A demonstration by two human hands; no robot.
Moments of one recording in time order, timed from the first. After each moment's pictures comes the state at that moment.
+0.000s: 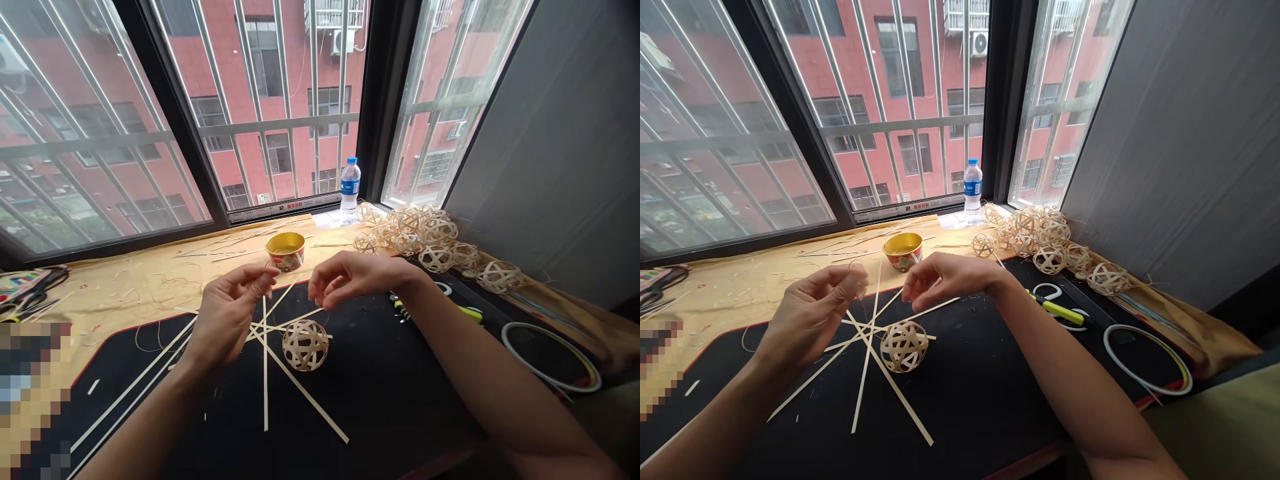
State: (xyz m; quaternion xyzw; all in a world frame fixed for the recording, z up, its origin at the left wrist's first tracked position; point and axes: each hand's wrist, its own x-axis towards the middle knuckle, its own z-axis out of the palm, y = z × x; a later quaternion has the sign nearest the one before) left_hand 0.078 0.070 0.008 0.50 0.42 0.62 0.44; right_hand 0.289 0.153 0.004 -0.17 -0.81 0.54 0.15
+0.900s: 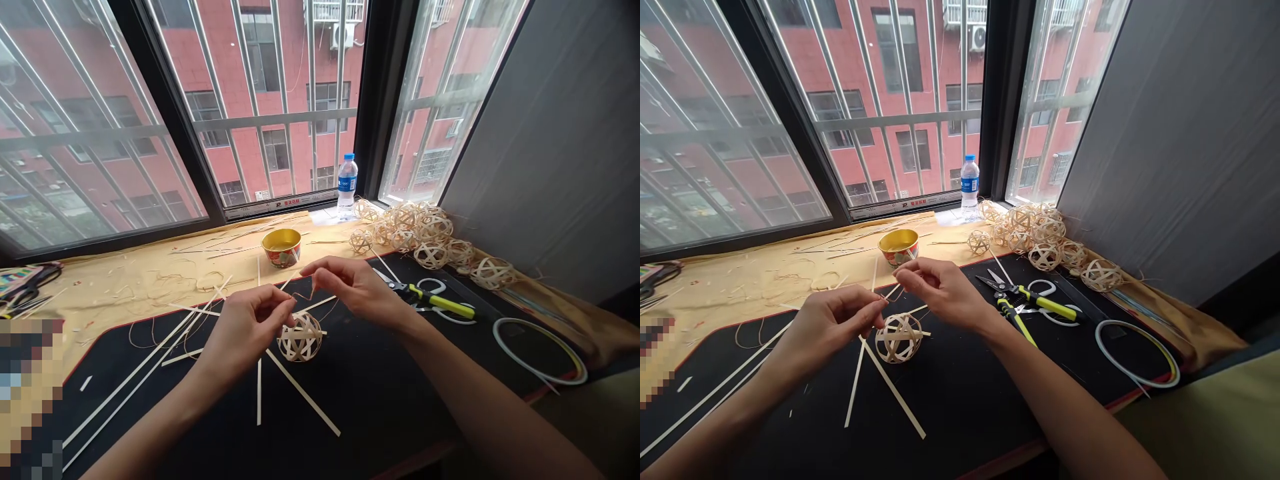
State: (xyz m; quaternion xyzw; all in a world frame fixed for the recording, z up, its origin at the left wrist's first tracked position) left_hand 0.097 0.050 0.017 0.65 0.56 0.37 0.37; right_hand 0.276 0.104 -0.016 -0.28 -0.75 0.43 0.43
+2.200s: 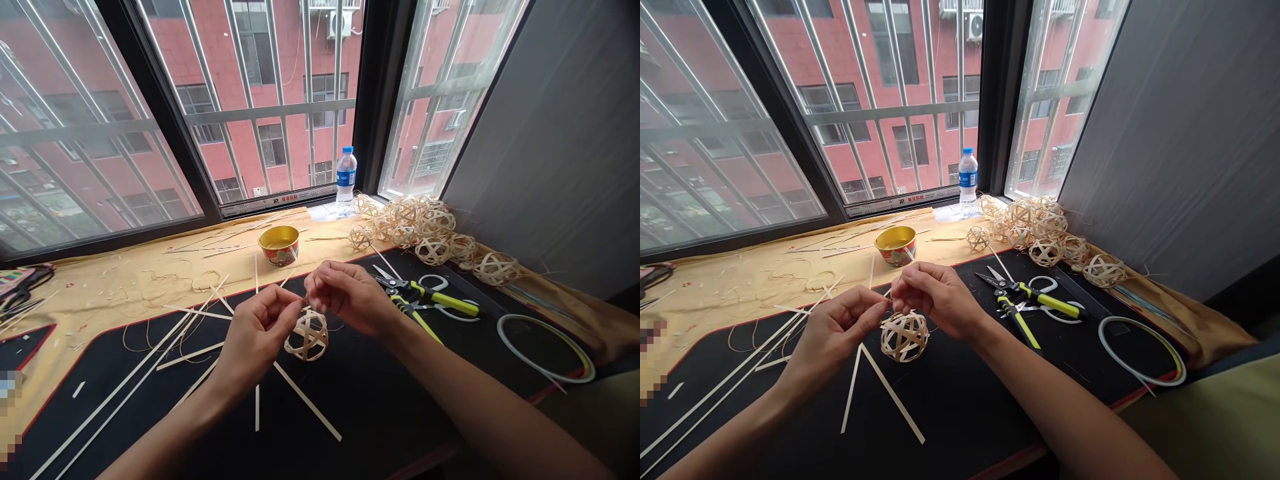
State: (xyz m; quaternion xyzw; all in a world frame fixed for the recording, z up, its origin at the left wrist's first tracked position) left_hand 0.102 0.052 -0.012 0.62 0.51 0.42 0.43; right_hand 0.260 0.104 -0.033 -0.14 -0.46 0.75 0.47
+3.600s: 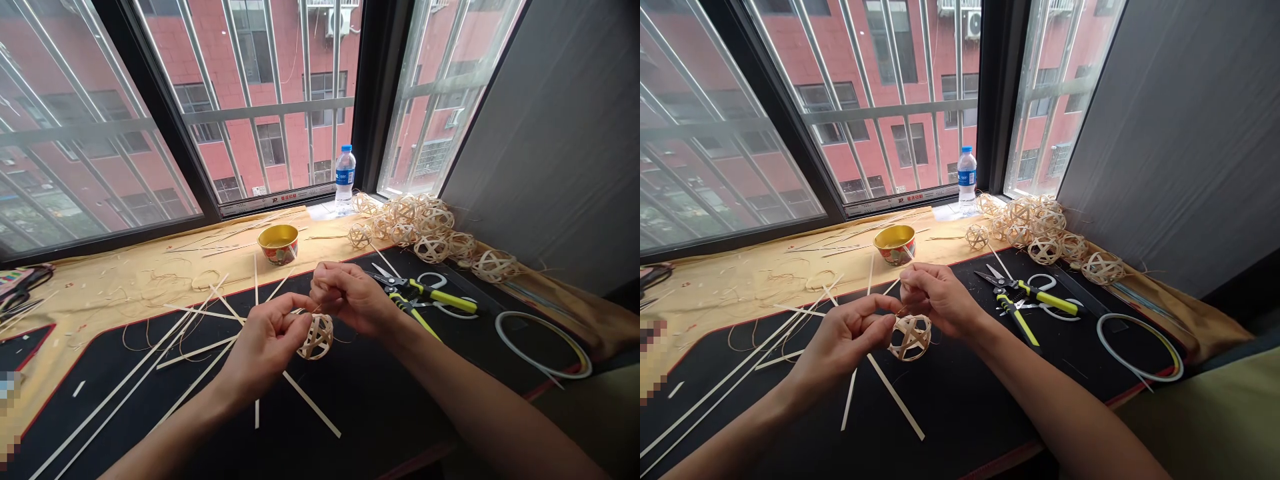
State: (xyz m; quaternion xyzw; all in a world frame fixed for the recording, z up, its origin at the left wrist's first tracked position) left_hand 0.106 0.048 -0.013 0.65 0.48 0.33 0.49; right_hand 0.258 0.101 -0.028 -0.17 -0.46 0.75 0.45
